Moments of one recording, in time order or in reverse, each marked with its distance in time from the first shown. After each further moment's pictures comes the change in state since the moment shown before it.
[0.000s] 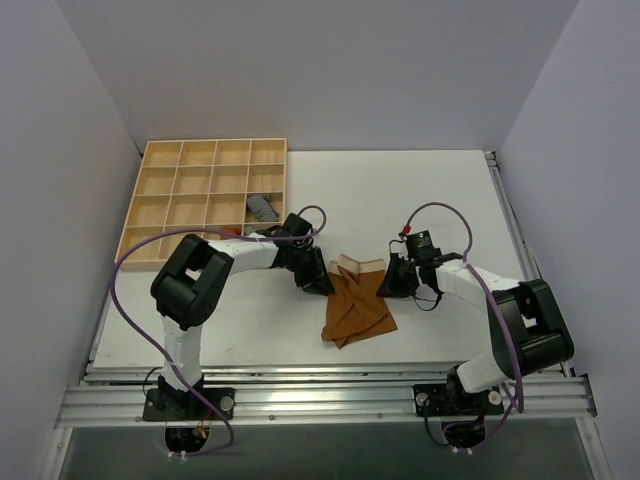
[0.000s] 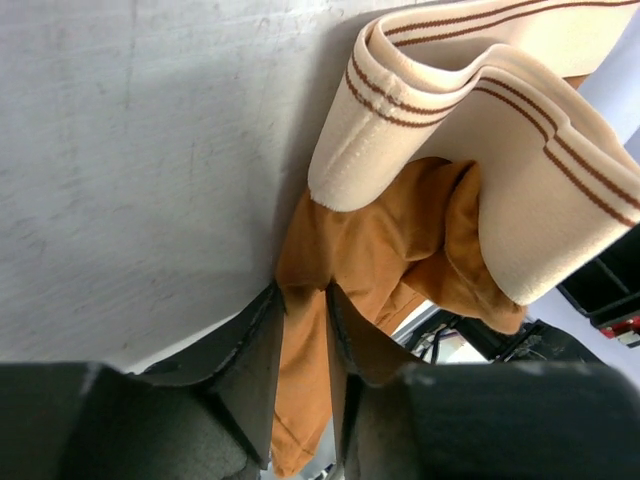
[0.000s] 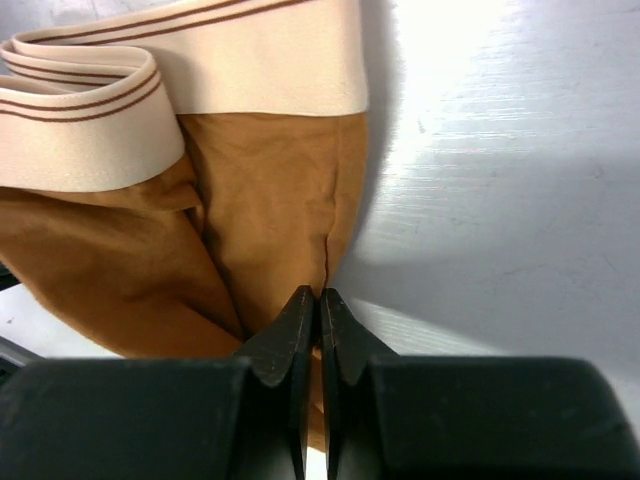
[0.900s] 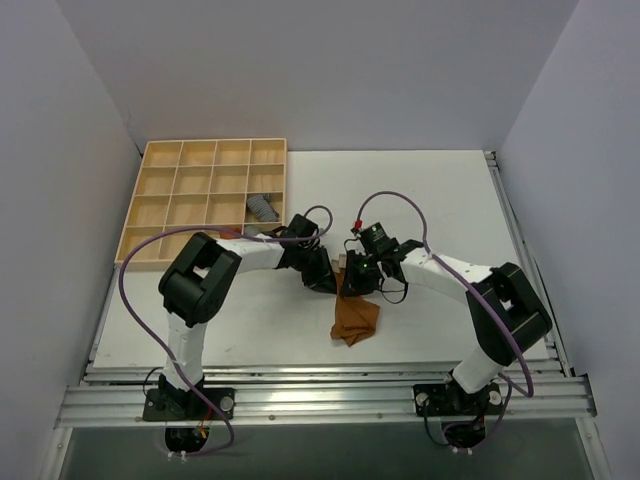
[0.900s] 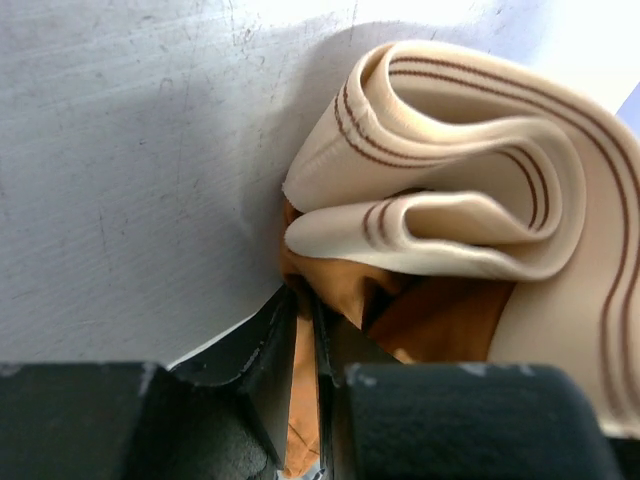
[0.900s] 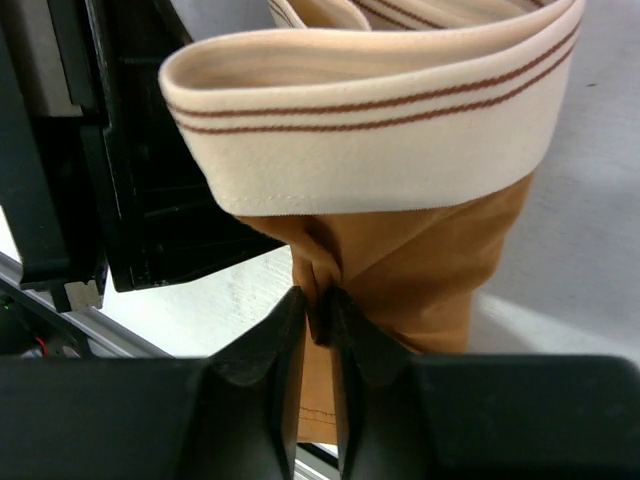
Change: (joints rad) left arm -0.021 0.056 0.028 0.083 0.039 -0.032; right arm 0.275 0.118 0.238 -0.092 0.016 0.048
